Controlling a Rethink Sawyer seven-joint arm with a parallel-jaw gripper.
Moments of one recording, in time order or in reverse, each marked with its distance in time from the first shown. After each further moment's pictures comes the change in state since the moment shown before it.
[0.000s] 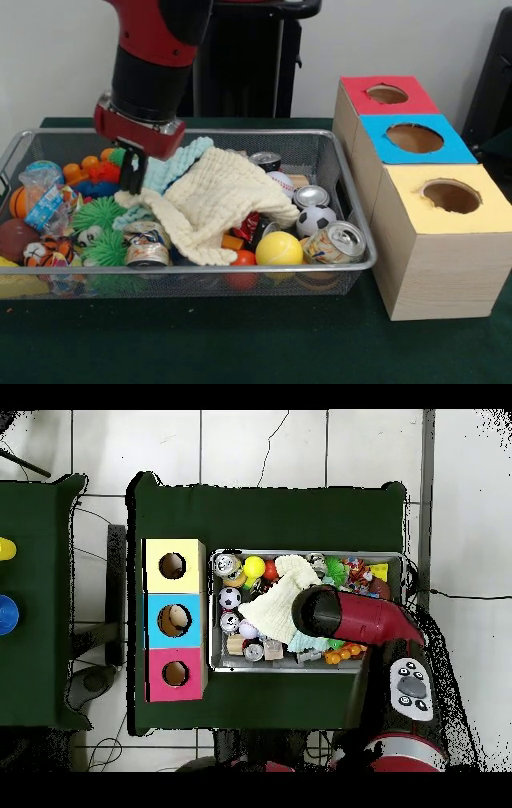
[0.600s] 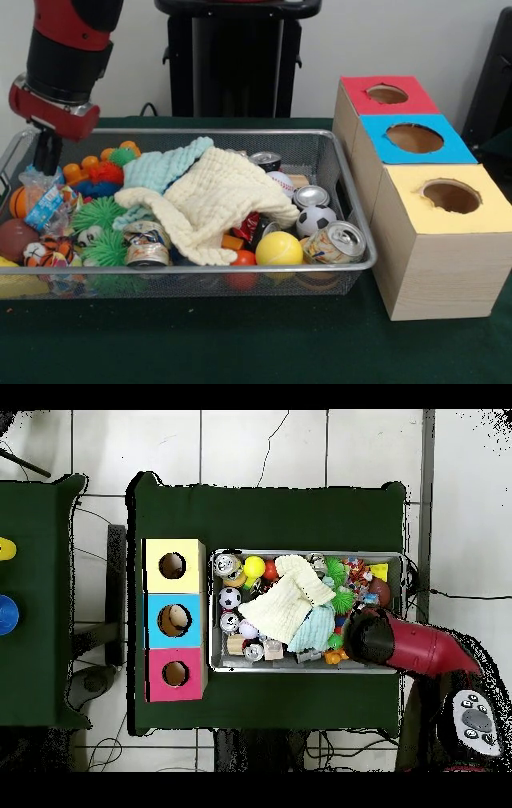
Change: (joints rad) arm -0.147 -0.040 -0.011 0.034 -0.148 -0.092 0.000
